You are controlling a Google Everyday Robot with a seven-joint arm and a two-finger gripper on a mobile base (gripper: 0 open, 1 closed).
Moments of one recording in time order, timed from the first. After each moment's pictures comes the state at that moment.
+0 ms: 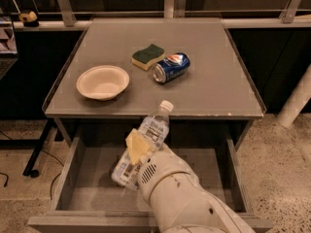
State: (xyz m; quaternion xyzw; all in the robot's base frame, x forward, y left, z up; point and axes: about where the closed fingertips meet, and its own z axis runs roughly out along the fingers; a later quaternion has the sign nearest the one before) arm 0.406 0.001 0.847 0.20 0.80 0.28 0.48
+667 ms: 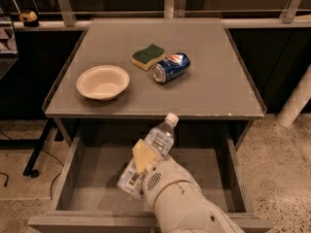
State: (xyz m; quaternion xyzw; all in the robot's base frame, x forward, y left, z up) arm 0.401 -0.009 0.815 0.23 0.81 0.27 0.46
